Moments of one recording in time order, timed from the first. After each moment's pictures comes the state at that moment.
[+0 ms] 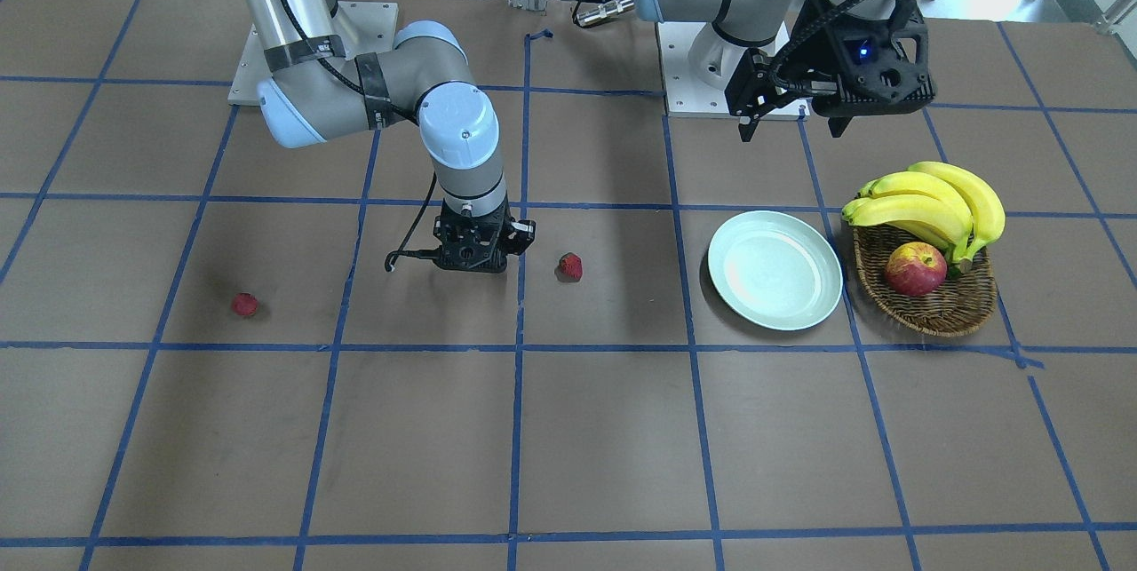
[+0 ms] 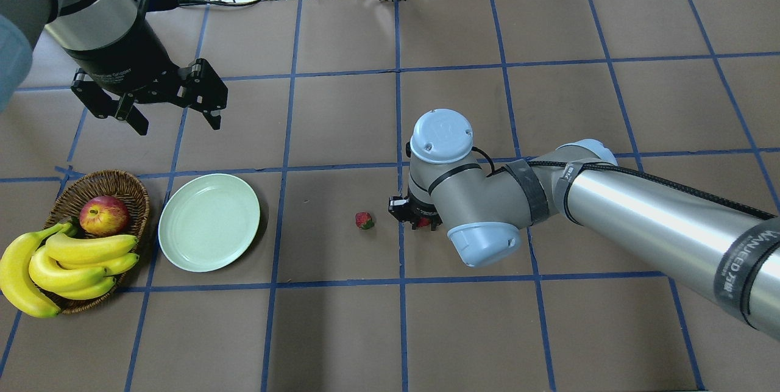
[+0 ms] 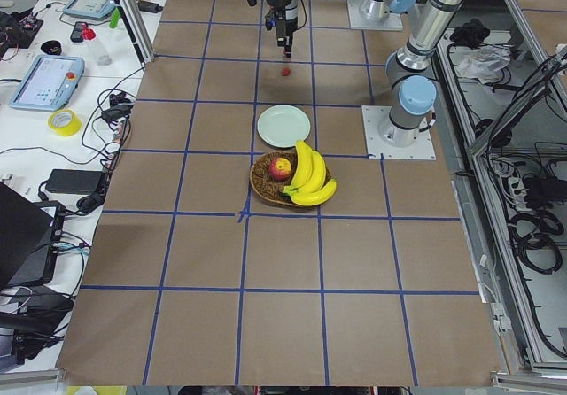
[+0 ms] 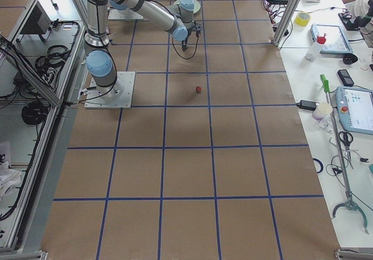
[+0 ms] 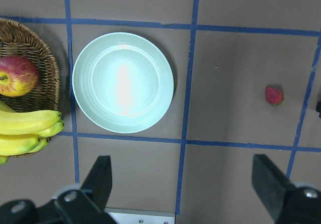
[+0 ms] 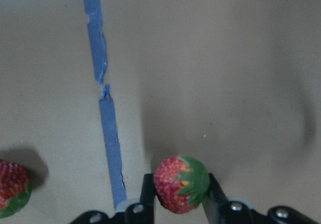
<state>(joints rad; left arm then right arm) -1.54 -1.50 -1.60 -1.65 1.61 -0.04 1.94 -1.23 2.02 -2.36 -1.50 0.46</state>
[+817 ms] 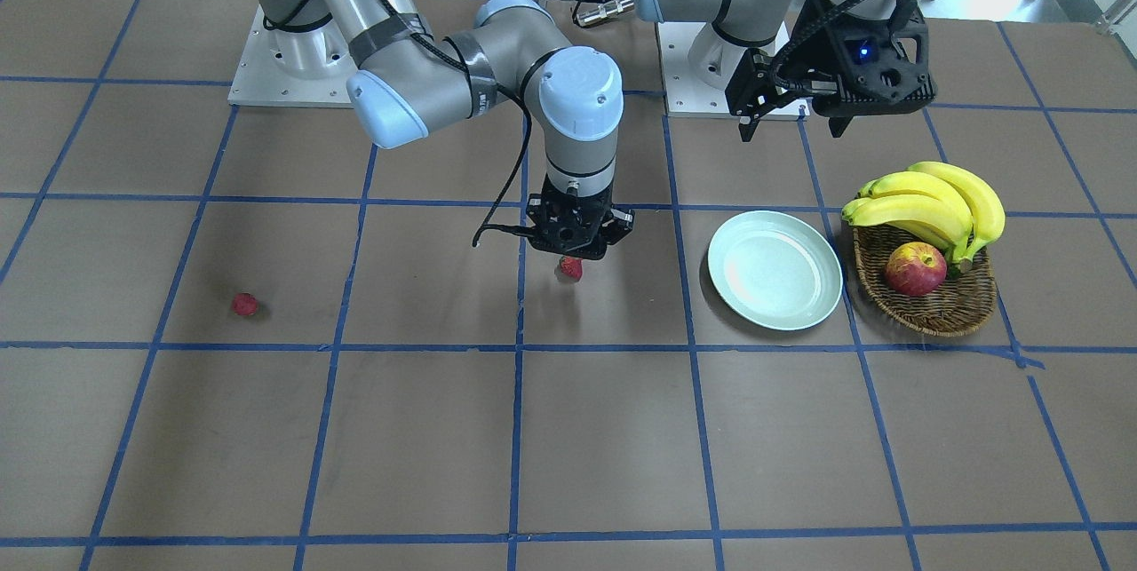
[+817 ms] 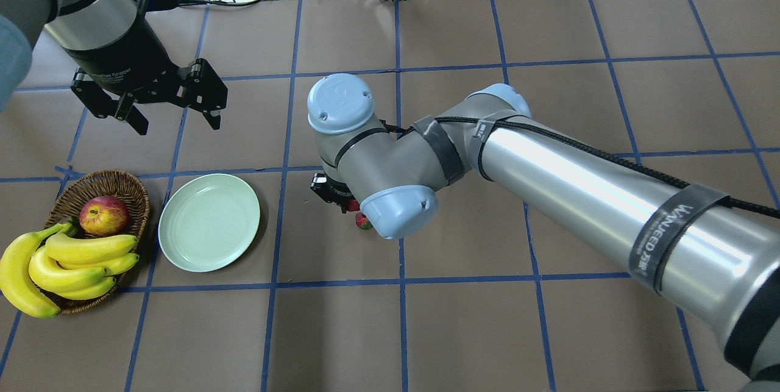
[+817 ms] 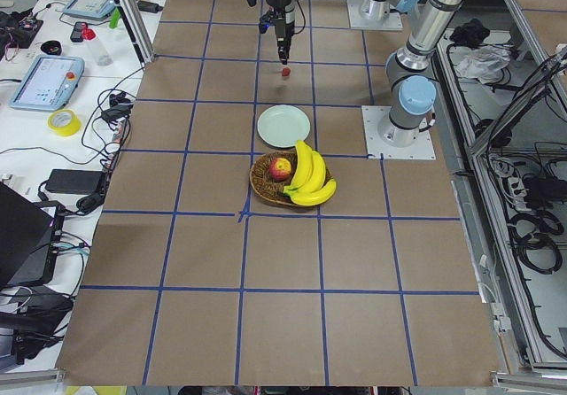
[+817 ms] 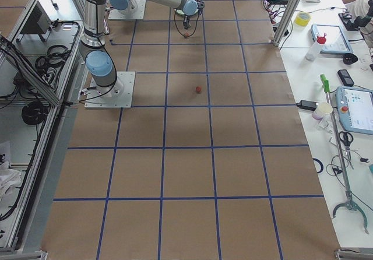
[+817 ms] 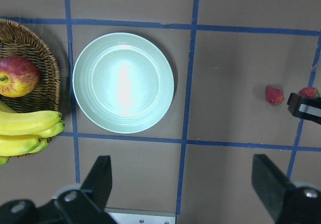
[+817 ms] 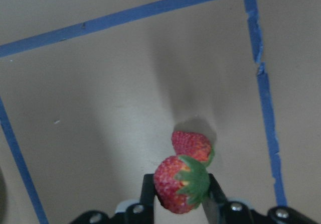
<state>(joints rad) -1.54 -1.50 -1.60 -1.65 1.61 -0.04 2.15 -1.13 1.71 -2.16 -1.49 0.81</state>
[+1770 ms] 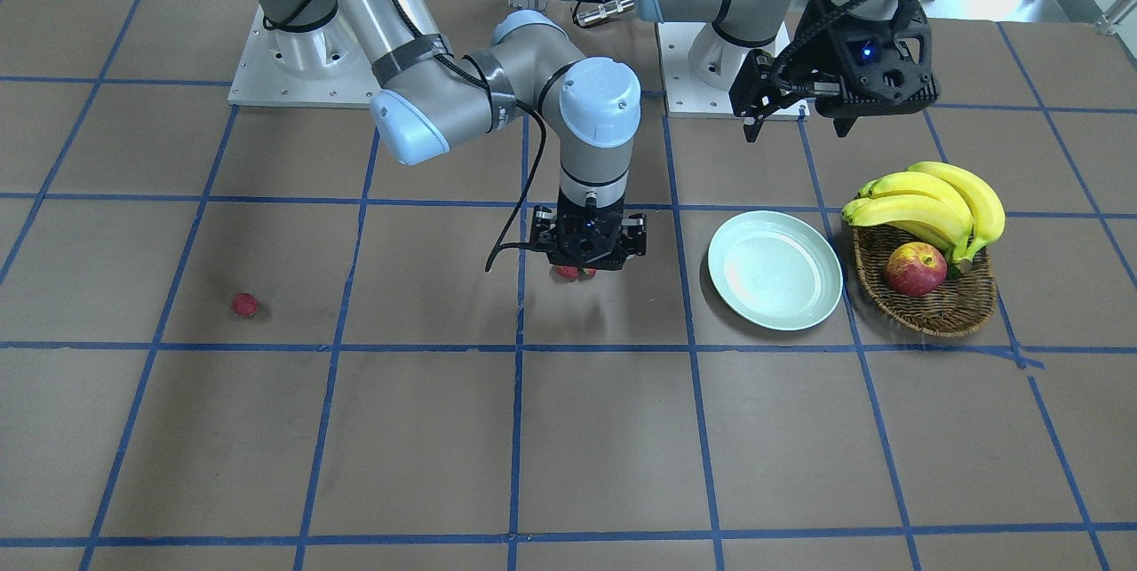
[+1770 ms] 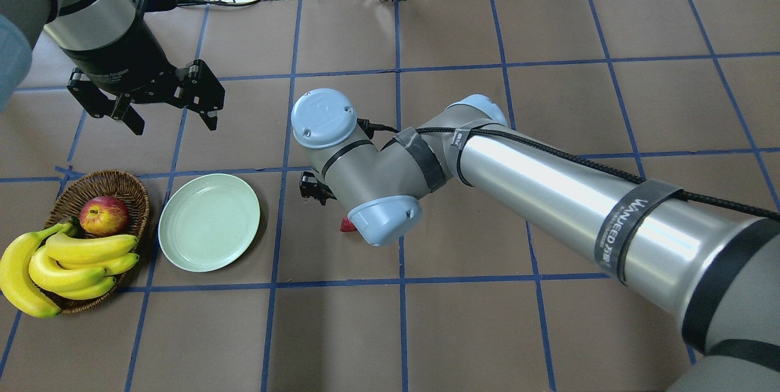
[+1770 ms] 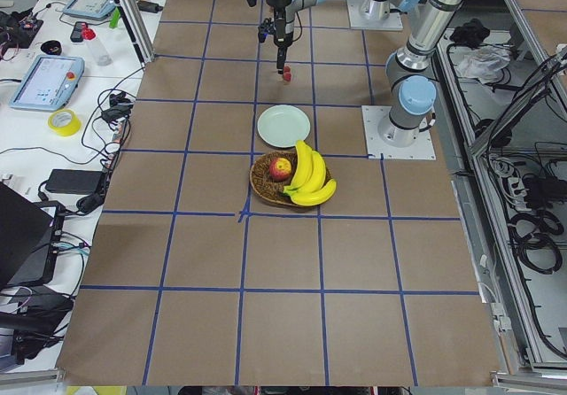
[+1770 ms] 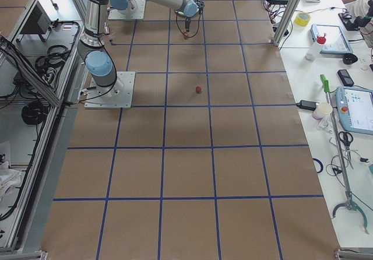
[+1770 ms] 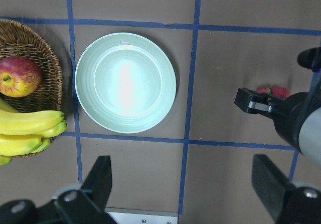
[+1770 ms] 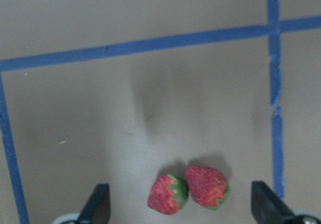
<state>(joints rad) -1.54 -1.50 -1.60 -1.65 1.63 -0.03 2.12 -1.13 1.70 -2.19 -1.56 0.66</state>
